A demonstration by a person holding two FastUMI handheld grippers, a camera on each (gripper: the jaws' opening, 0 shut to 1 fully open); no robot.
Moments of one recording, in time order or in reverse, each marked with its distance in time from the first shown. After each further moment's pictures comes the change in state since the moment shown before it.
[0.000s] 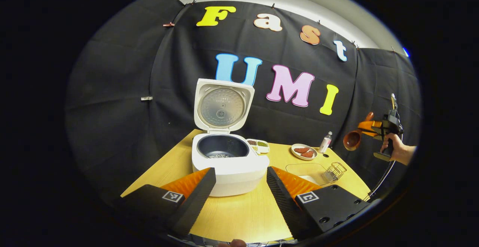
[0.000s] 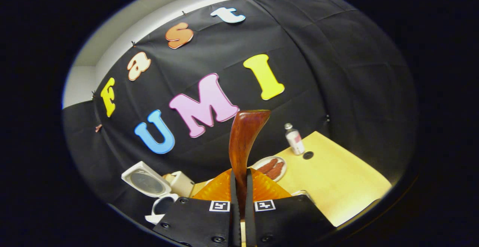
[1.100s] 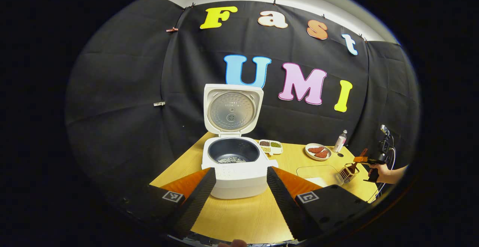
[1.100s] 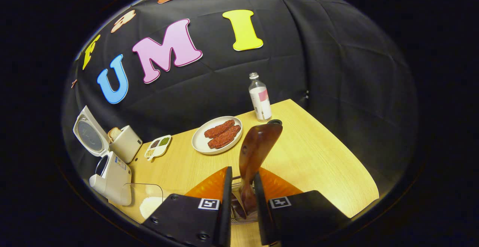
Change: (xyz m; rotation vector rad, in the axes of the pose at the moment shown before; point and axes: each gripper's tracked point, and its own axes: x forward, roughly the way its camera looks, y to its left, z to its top) left arm 0.002 -0.002 0.021 0.037 0.016 0.122; right arm 0.070 -0.117 -0.127 -0.175 0.238 -0.166
